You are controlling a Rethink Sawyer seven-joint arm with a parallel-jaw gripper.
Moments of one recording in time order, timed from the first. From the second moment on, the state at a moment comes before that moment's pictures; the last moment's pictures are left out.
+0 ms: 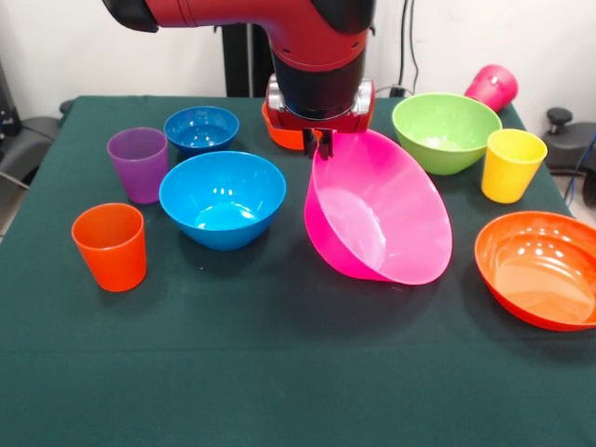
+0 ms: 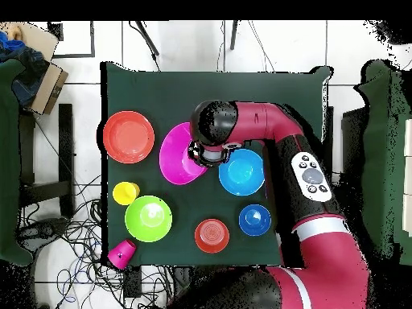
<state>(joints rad) -0.48 -0.52 0.43 1.38 -0.38 1.19 1.92</state>
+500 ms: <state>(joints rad) -0.48 -0.52 0.43 1.38 -0.38 1.20 1.92</state>
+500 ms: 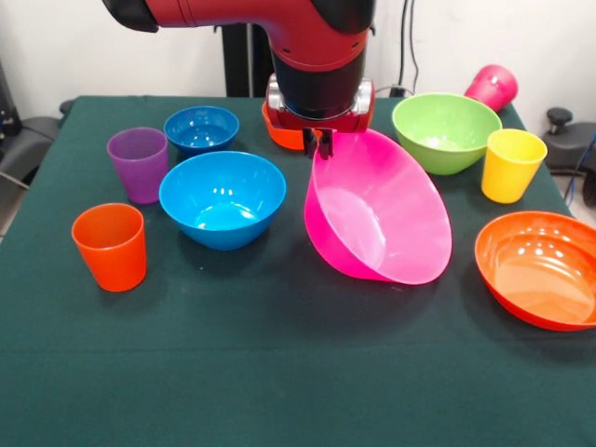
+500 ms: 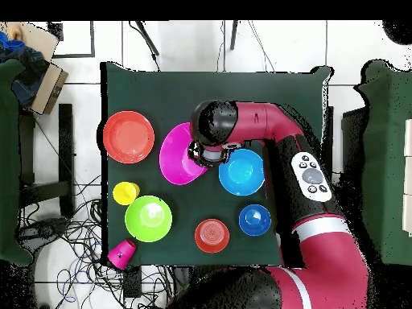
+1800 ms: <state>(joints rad) -0.47 -0.50 0.43 1.29 -0.38 1.34 1.92</state>
